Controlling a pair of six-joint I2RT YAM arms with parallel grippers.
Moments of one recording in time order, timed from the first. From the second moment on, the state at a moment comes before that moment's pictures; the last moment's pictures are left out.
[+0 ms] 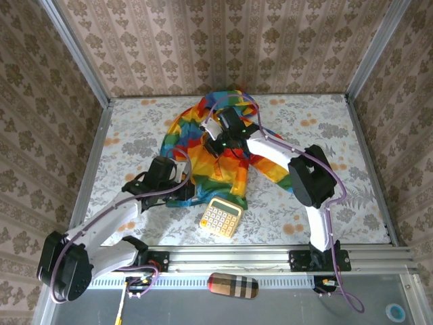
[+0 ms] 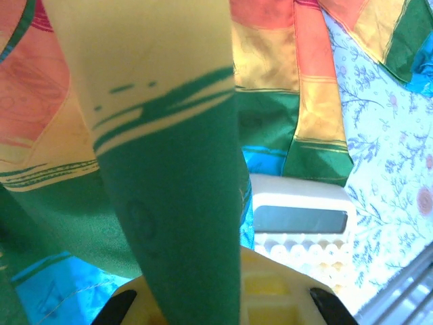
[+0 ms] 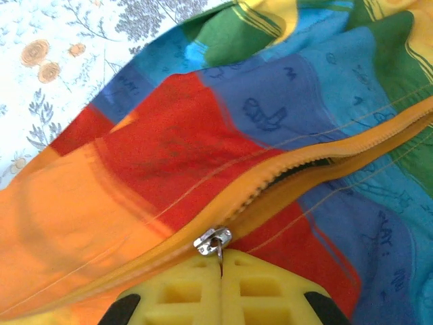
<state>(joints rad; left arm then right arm) -0.57 1.04 0.62 -0.47 0.35 -0.42 0.59 2.07 1.62 -0.36 -0.32 -0.14</state>
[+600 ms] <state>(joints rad) -0.57 0.94 0.59 -0.59 0.34 -0.47 0.52 2.30 1.97 -0.48 -0.27 -0.13</state>
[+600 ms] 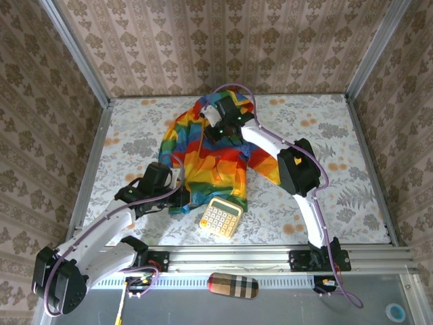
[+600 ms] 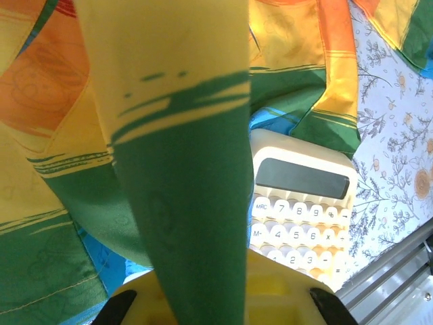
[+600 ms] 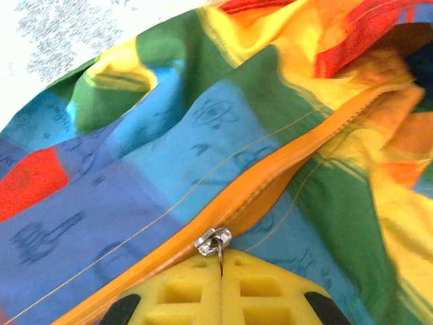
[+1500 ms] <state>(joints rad) -0.42 0.94 0.54 -0.65 0.33 -0.53 0.32 2.59 2.53 -0.62 -0.26 -0.12</state>
